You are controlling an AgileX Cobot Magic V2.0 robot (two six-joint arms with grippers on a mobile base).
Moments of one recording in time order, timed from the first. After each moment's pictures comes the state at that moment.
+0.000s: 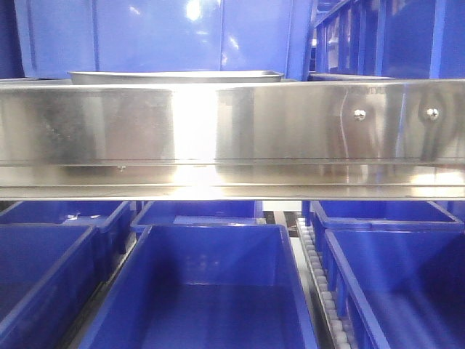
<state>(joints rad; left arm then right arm) -0.10 0.00 0.00 0.09 0.08 -0.09 -0.06 0.09 -0.15 0.14 0.08 -0.14</state>
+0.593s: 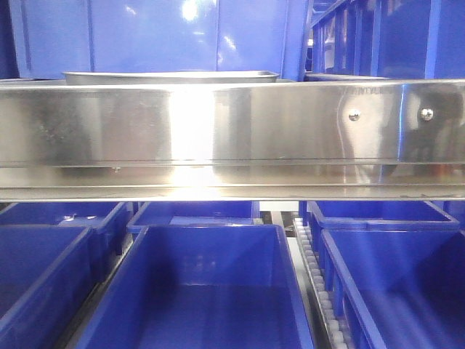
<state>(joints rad) -0.10 0.00 0.00 0.09 0.08 -0.09 -0.07 0.01 0.00 0.13 0.05 -0.02</state>
